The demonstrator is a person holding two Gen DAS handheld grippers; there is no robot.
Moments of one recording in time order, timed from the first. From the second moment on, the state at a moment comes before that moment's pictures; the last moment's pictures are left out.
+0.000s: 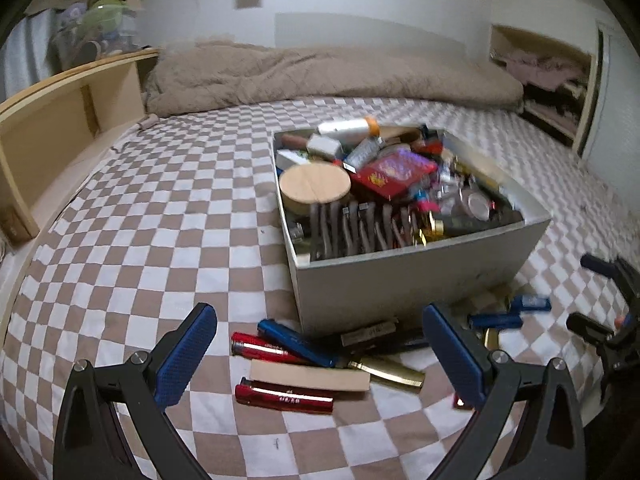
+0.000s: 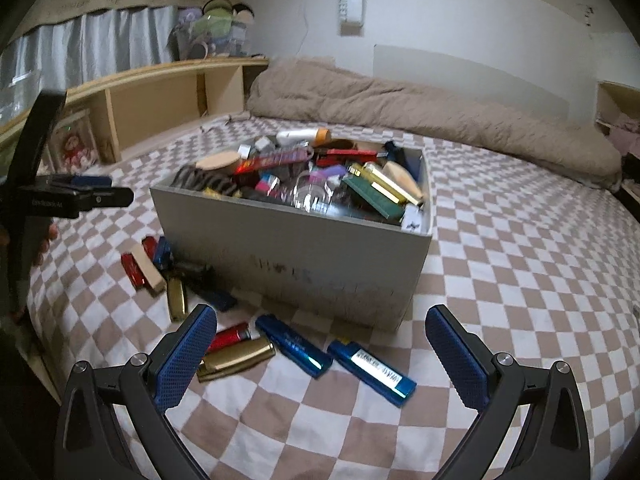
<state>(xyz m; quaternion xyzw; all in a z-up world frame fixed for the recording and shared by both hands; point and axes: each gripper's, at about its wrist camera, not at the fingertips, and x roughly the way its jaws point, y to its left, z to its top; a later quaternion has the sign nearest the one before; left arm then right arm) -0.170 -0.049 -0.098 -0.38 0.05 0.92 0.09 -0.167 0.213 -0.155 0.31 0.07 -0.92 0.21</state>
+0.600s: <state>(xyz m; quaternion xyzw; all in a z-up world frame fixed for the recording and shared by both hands) -0.186 -0.049 -0.164 -0.45 0.11 0.87 0.15 -0.173 0.200 -0.207 0.38 0.09 -0.89 0.23</state>
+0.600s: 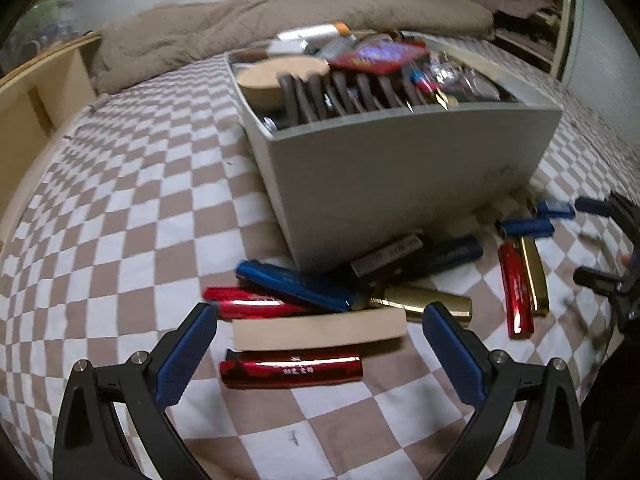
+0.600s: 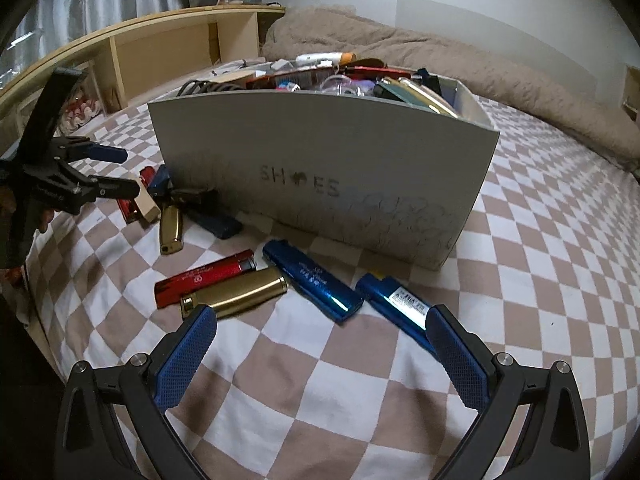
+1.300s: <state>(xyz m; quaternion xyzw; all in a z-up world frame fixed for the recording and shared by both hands) -0.186 -0.043 -0.183 -0.49 0.10 0.86 0.14 -0.166 0.162 -0.222 0.41 0.15 -0.84 0.33</state>
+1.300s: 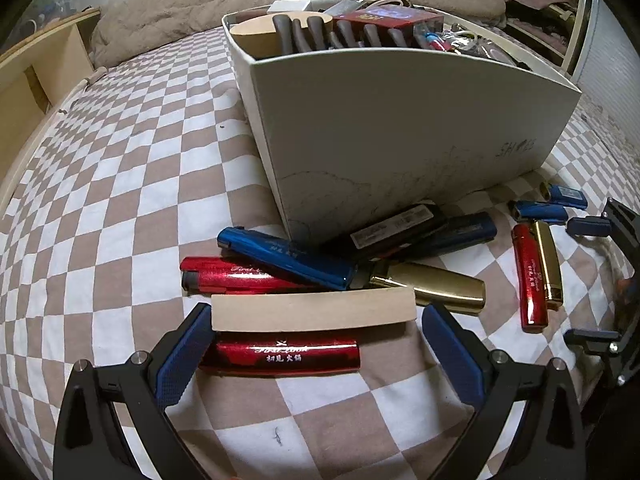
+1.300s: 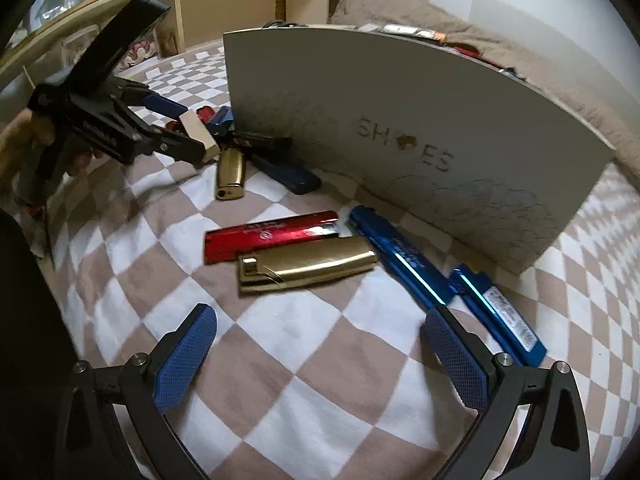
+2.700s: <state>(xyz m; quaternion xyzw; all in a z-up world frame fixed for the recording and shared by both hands) -0.185 -0.052 -0.186 -0.48 0.05 0.87 0.13 -0.197 0.145 -0.224 0.43 0.16 -0.81 0.36</state>
